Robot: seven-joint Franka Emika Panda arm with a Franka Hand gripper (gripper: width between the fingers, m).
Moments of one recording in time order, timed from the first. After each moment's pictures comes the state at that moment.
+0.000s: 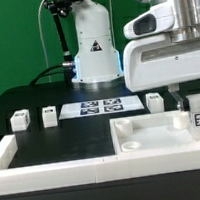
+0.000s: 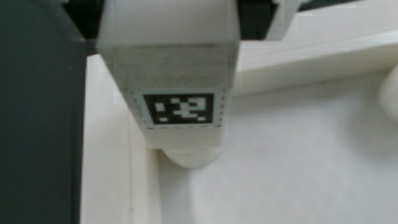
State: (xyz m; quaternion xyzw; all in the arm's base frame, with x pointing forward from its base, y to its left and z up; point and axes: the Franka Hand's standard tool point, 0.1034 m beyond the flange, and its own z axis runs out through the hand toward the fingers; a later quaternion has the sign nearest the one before) arm 0.630 0.113 0.079 -0.99 0.11 -0.06 0.05
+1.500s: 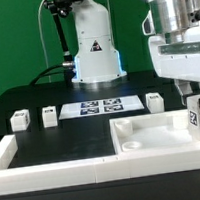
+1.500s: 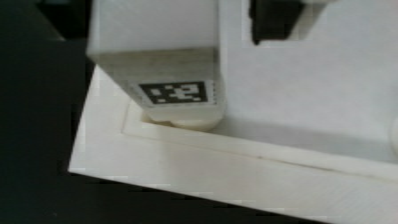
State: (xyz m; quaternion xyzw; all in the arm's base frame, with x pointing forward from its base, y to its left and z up) arm 0.620 0.116 0.078 -0.80 0.60 -0.01 0.07
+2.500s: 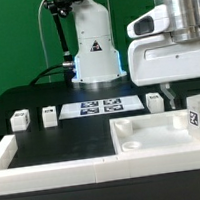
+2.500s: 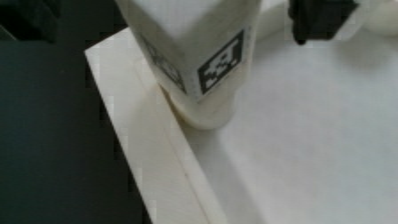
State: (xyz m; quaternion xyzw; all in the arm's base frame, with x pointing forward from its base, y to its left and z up) arm 0.619 0.124 0.079 -0.99 0.15 -0.03 0.05
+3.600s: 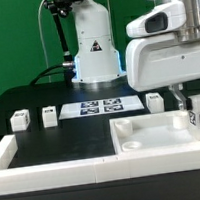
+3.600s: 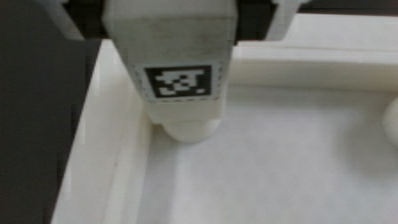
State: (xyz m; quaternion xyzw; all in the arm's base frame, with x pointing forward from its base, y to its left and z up) arm 0.620 0.118 0.077 -1.00 -0.04 -0.05 0.03
